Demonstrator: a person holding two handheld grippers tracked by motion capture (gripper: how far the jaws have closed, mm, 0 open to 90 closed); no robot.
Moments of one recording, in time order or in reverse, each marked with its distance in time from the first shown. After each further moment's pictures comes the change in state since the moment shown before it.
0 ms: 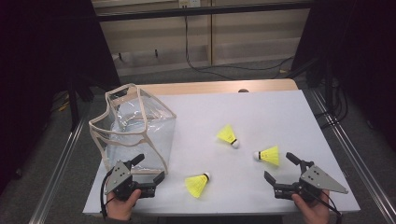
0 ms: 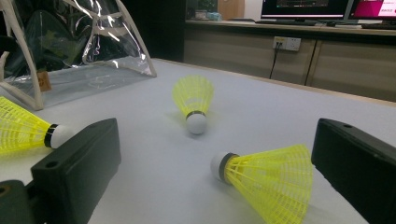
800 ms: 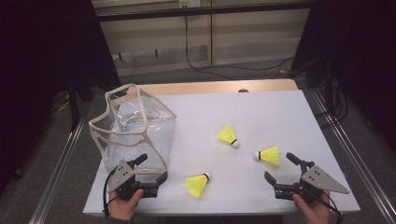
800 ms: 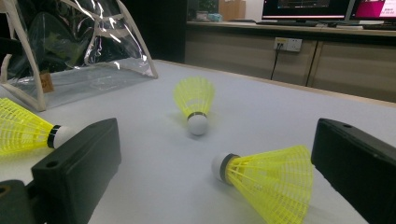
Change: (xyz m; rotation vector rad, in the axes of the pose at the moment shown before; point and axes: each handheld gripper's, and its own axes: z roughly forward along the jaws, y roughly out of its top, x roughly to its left) left arm -0.004 0.001 0.005 0.008 -0.021 -0.004; right arm 0.000 0.001 -0.001 -0.005 0.005 0.000
